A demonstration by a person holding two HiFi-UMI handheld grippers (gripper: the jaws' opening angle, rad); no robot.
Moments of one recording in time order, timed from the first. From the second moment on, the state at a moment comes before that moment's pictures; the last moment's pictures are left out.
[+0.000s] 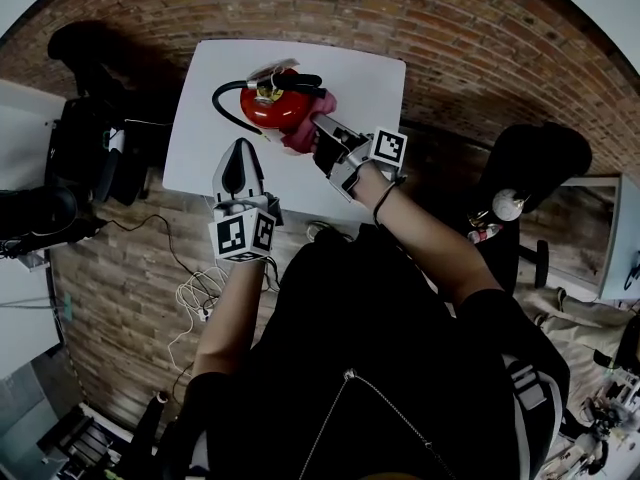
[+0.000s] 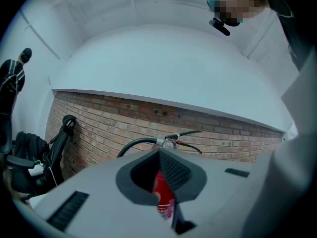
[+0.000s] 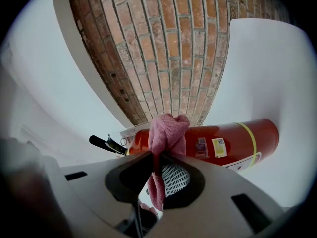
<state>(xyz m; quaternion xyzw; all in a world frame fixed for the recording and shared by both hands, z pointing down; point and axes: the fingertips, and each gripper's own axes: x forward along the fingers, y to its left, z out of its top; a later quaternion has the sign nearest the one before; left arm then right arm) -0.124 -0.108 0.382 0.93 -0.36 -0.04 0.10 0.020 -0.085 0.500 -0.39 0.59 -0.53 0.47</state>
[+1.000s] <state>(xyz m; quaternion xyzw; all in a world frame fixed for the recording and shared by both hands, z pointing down) -0.125 -0.126 0.383 0.91 -0.39 -0.06 0.11 0.059 -0.045 0.442 -0.49 0.72 -0.40 0.29</state>
